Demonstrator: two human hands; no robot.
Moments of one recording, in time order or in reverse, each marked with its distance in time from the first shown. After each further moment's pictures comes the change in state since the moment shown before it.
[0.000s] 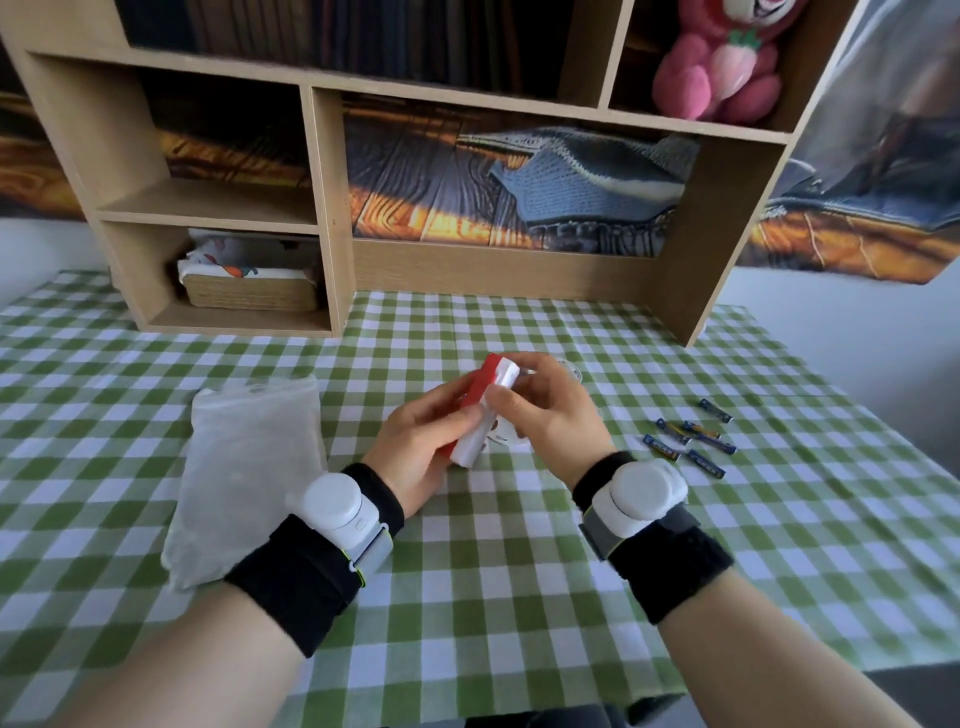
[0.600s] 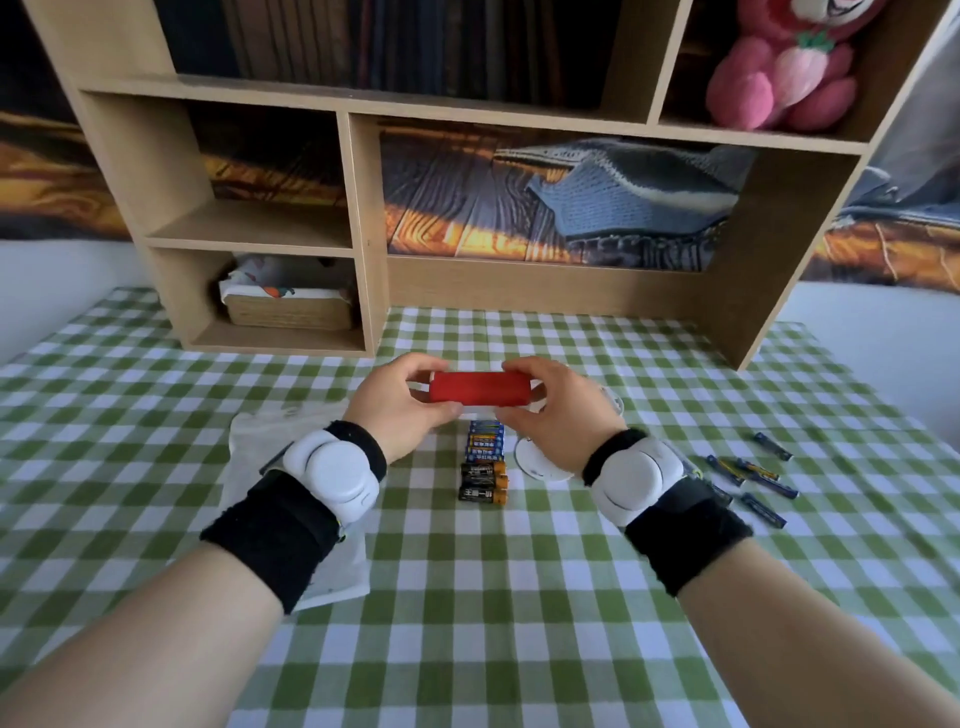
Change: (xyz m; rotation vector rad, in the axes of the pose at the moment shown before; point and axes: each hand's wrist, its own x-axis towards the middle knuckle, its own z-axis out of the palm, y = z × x) left_hand 0.043 0.059 -0.052 0.969 0.340 0.075; right_hand 0.072 -0.003 0.011 -0.620 -0.137 -0.096
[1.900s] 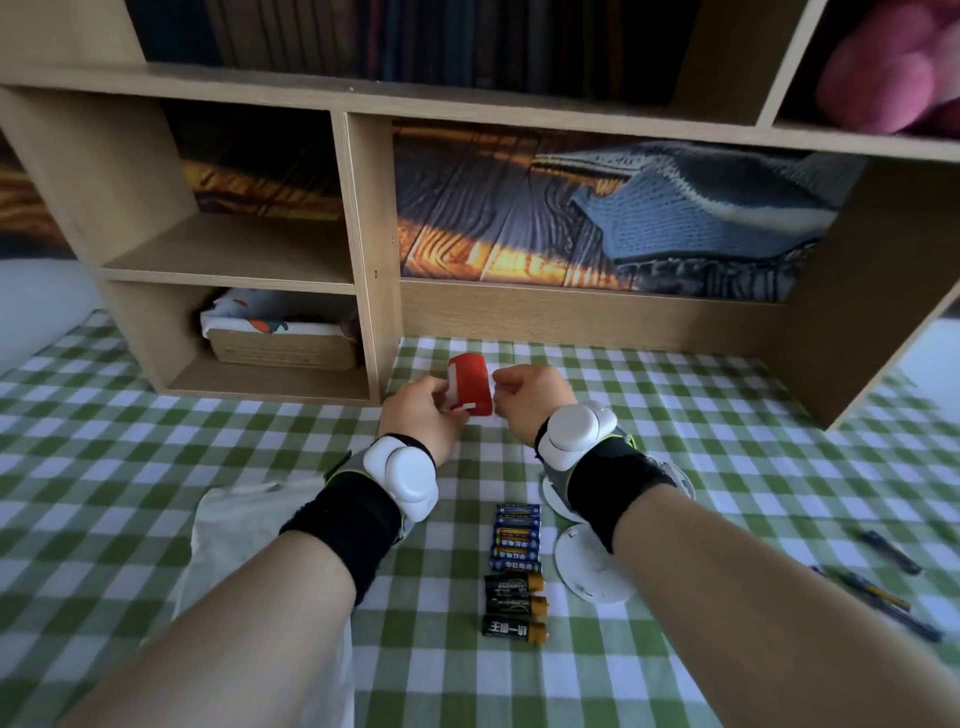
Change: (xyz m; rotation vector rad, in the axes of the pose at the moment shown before) left_hand 0.113 -0.027 0.030 0.211 0.101 -0.184; right_hand 0.145 0.020 0.050 0.187 -0.030 0.293
